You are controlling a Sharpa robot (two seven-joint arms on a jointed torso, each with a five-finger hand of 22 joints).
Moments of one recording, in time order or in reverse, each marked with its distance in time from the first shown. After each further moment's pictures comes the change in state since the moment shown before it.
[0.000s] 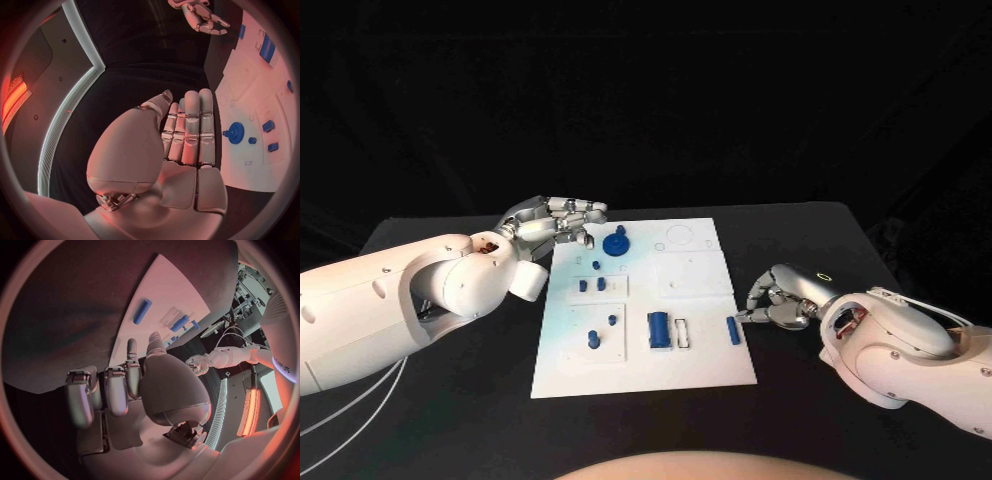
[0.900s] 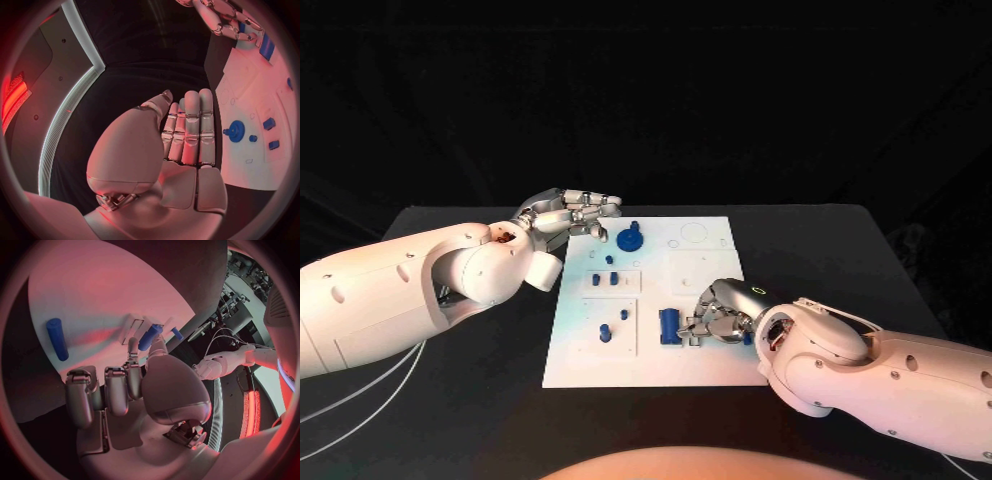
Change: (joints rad) left arm 0.000 0.006 0.002 -0.011 0.000 0.000 0.000; left_hand 0.000 0.000 0.000 0.000 0.000 0.000 0.000 0.000 0.001 0.000 0.000 0.000 0.000 0.000 0.000 0.000 0.001 0.000 0.000 0.000 0.000 0.000; right arm -0.032 0.280 -0.001 -0.068 0.038 0.027 -0.072; right_hand -0.038 0.013 -0.029 0.035 -0.030 0.012 -0.013 0.062 0.046 0.001 -0.001 0.028 -0.059 0.002 -0.005 -0.004 0.000 0.000 0.000 0.000 0.000 -0.001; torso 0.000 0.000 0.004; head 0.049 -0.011
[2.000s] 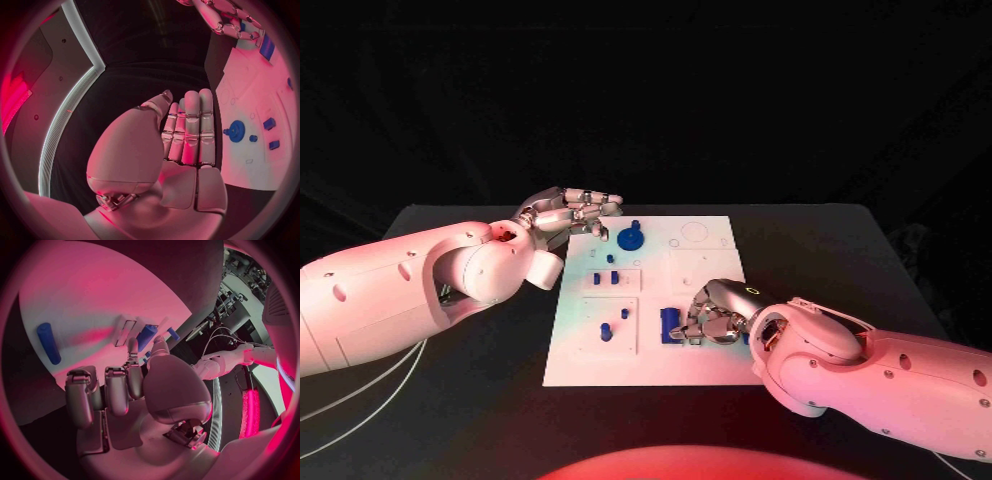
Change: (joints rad) left arm 0.000 0.001 0.000 0.000 0.000 -0.001 0.002; left_hand 0.000 0.000 0.000 0.000 0.000 0.000 0.000 0.000 0.000 0.000 0.000 -0.004 0.000 0.000 0.000 0.000 0.001 0.000 0.000 0.000 0.005 0.001; right arm 0.000 0.021 0.000 -0.001 0.010 0.006 0.003; right_hand -0.032 -0.022 -0.002 0.007 0.071 0.000 0.000 -0.005 -0.007 -0.004 -0.004 -0.001 -0.095 0.000 -0.001 0.000 -0.001 0.000 0.000 0.000 0.001 0.000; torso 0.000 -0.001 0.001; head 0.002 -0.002
